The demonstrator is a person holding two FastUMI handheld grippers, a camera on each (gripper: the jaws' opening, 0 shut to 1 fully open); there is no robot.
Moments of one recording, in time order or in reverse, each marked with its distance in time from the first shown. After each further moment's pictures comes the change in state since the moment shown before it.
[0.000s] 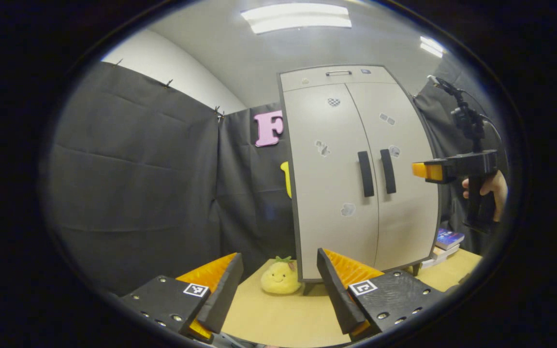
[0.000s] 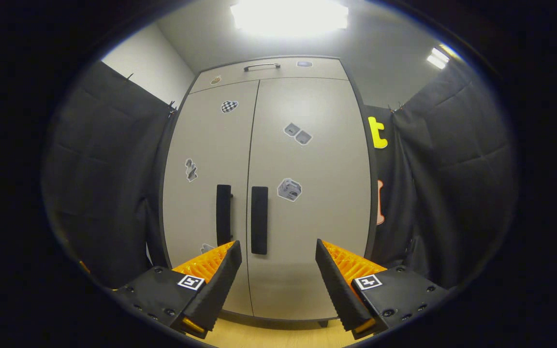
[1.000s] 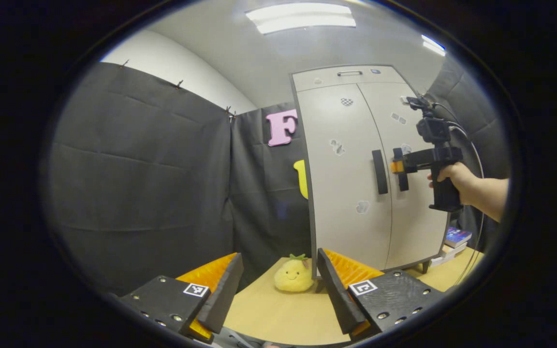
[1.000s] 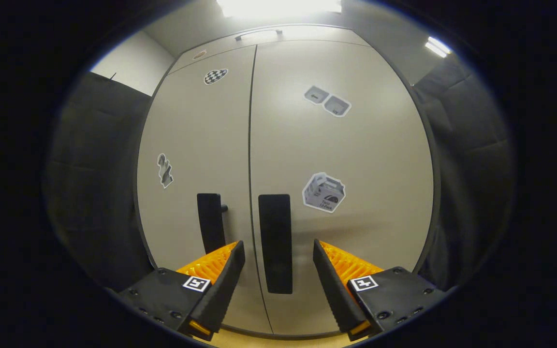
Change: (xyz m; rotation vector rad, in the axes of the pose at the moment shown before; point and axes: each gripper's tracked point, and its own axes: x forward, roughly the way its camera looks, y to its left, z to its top) left arm -0.011 0.023 -0.004 0.000 0.005 0.067; right arm 0.119 0.027 -0.010 0.077 0.110 -0.001
